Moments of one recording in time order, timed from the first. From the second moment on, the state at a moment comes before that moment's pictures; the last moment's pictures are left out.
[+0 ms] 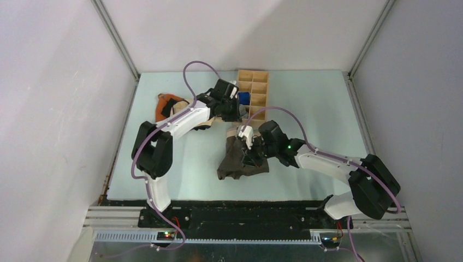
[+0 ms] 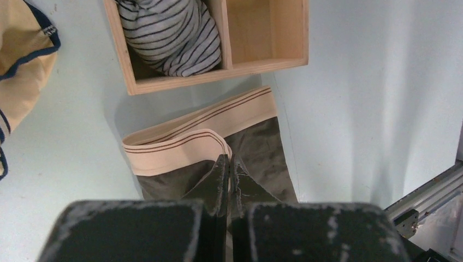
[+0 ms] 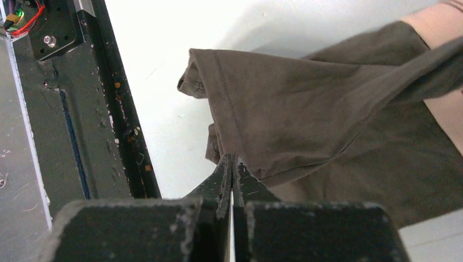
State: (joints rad) left arm -0.56 1.88 1.51 -0.50 0.16 -0.53; right arm 0.80 1.43 0.84 -0.09 -0.49 -0.13
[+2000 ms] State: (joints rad) left arm -0.72 2.10 1.68 -0.52 0.08 -0.52; right arm 0.54 1.46 0.75 -0.29 -0.50 0.19
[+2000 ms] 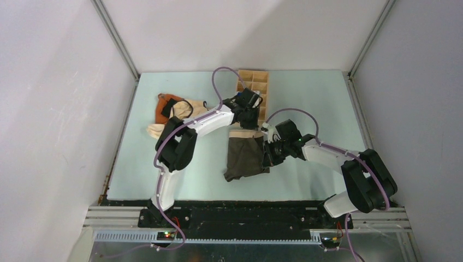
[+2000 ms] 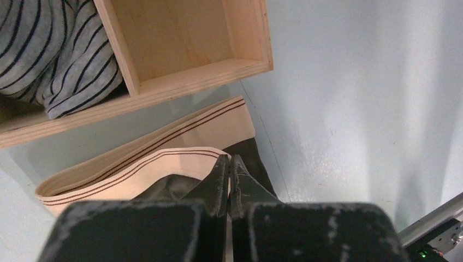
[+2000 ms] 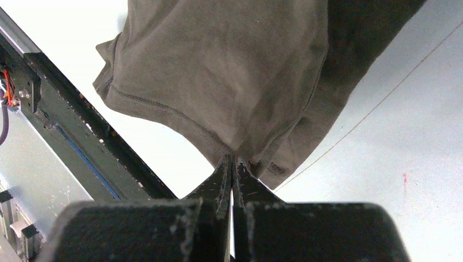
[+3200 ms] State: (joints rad) left arm -0.70 1.95 1.65 -0.47 0.25 -0.36; right arm 0.24 1.56 0.99 -0.50 -0.55 0.32
